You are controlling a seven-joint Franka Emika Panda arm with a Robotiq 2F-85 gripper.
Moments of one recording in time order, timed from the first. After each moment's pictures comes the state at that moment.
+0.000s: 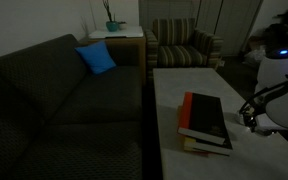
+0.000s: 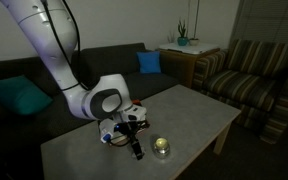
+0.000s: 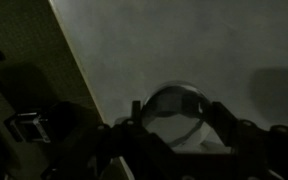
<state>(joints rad) 0.42 1.31 -0.36 -1.76 0.12 2.97 0.63</state>
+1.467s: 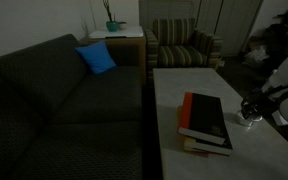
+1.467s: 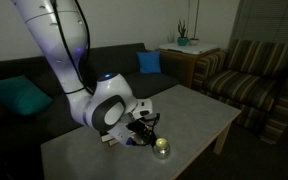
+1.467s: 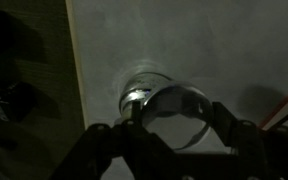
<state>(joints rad) 0.23 1.29 -0.26 -1.78 0.06 3.35 0.16</state>
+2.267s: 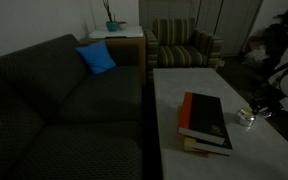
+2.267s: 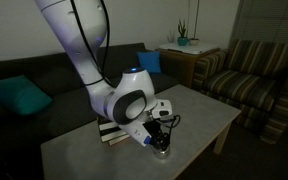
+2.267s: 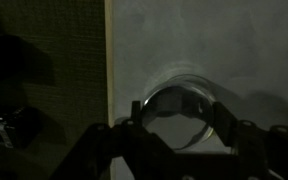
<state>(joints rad) 0.06 1.25 -0.20 -1.68 0.01 3.11 0.10</state>
